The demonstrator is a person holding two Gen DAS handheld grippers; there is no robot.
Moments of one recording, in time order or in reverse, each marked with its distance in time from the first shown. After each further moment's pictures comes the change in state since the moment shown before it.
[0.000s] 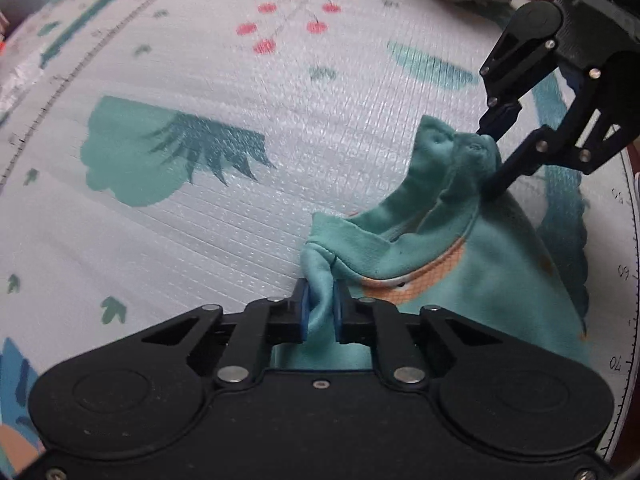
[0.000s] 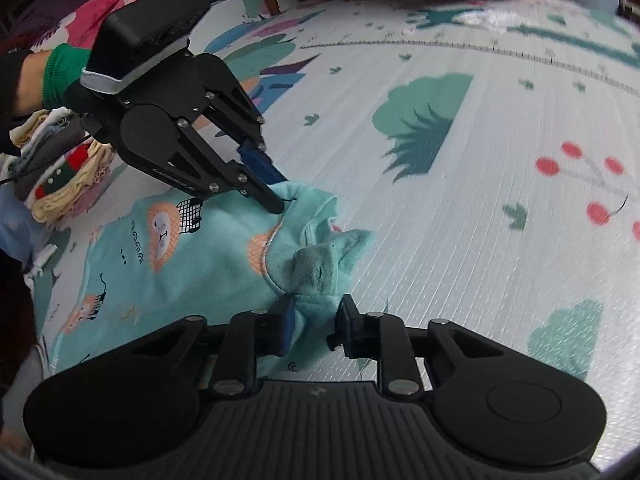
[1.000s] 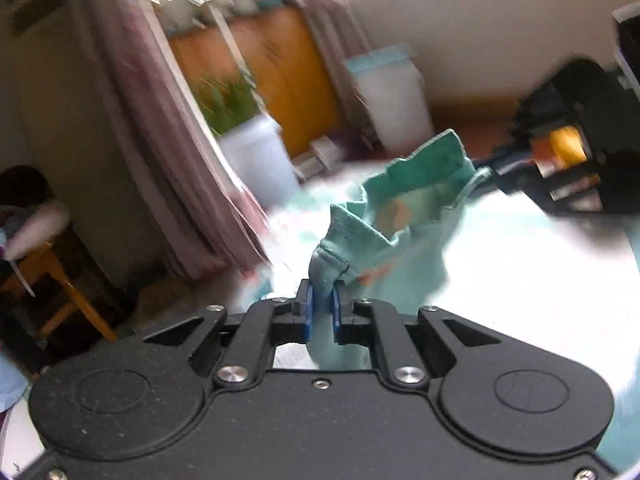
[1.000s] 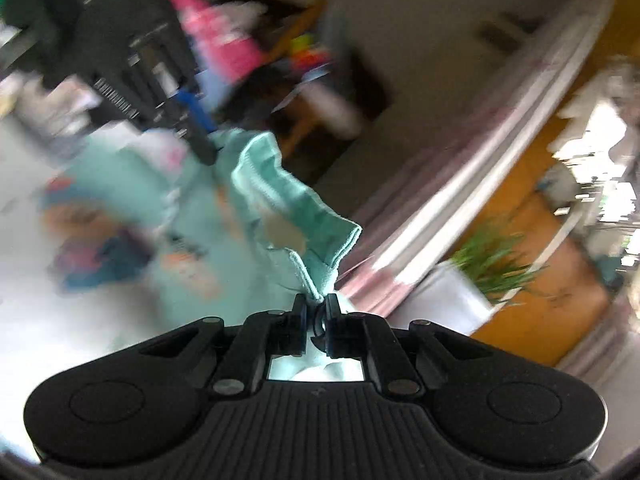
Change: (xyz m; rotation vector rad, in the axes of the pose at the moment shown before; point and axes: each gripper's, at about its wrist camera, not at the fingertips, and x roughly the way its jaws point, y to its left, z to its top) left arm -0.202 -0.013 -0.028 -0.048 -0.561 0.609; right arm -0.062 0.123 0.124 -0.796 -0.416 -0.710
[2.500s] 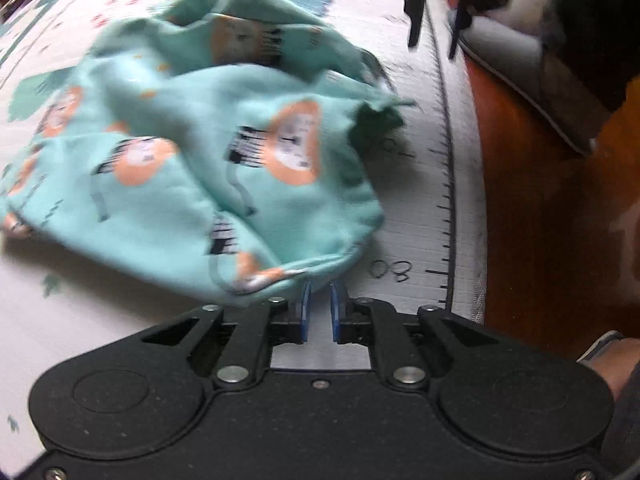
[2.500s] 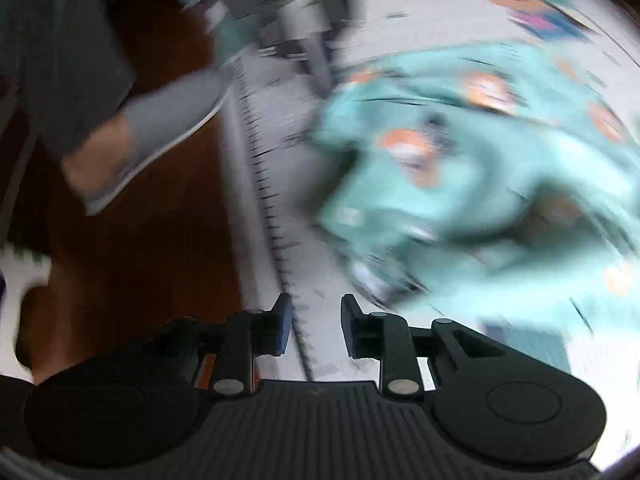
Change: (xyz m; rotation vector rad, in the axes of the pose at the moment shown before) left arm -0.079 -0.182 -0.165 0.180 0.557 -0.728; right arm -0.146 0.091 -0.126 0.195 0.498 1.118
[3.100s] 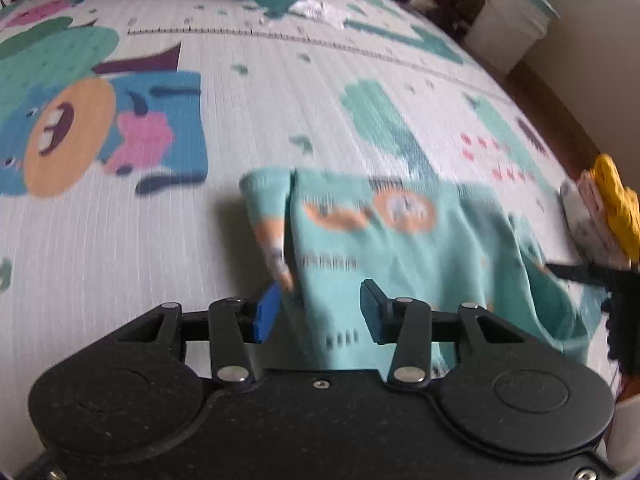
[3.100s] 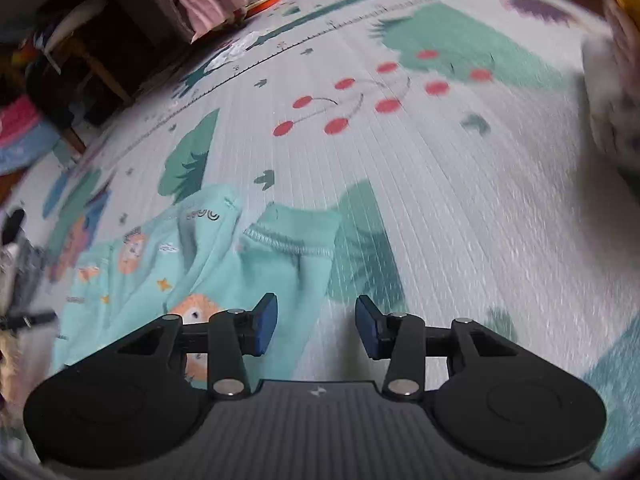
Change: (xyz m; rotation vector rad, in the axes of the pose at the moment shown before) left arm -0.005 0.187 -0.006 -1.071 -0.431 0.268; right arm -0.013 -0.218 -0.072 1.159 -0.612 -0.459
